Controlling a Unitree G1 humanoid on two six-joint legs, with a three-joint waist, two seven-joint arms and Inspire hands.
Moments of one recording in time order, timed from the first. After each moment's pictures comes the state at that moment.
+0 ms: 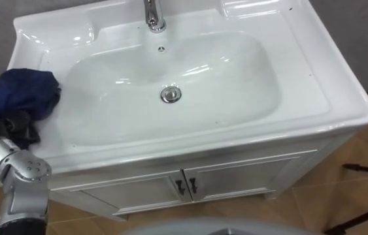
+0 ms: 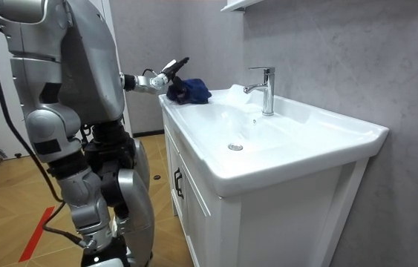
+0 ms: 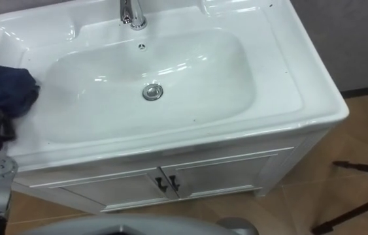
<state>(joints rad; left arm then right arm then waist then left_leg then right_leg) 0.14 0.30 0.25 0.27 0.46 0.06 0.78 0.19 -0.26 -0.09 1.20 -0.09 0.10 -0.19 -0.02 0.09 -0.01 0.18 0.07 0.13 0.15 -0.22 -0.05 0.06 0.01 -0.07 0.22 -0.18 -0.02</state>
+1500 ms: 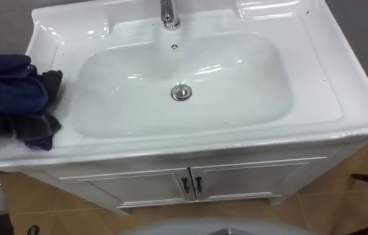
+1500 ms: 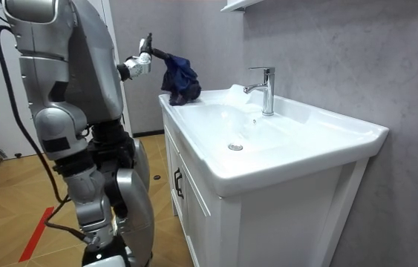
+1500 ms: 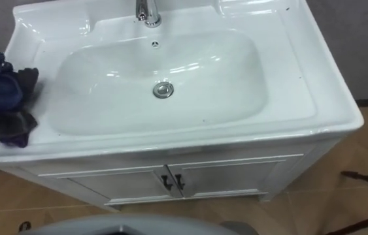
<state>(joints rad) 0.11 0.34 0.58 -0.02 0.05 0.04 0.82 0.20 -0.25 -0.10 1.24 -0.09 0.13 -0.21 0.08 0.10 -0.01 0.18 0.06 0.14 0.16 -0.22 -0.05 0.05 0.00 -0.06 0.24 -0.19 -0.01</state>
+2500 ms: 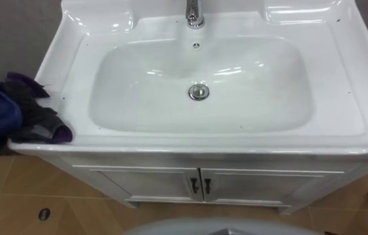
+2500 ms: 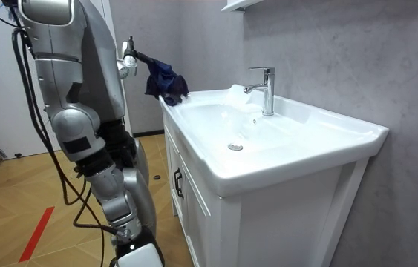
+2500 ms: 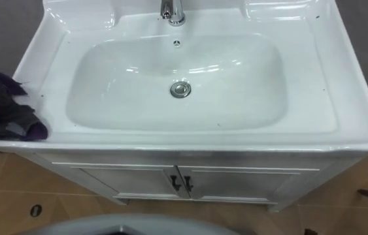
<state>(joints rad) 0.24 0.32 0.58 -0.02 0.03 0.04 0.85 0.18 -0.27 -0.10 1.17 -0.09 0.10 -0.18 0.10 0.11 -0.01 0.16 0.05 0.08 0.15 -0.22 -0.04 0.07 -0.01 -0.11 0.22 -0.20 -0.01</state>
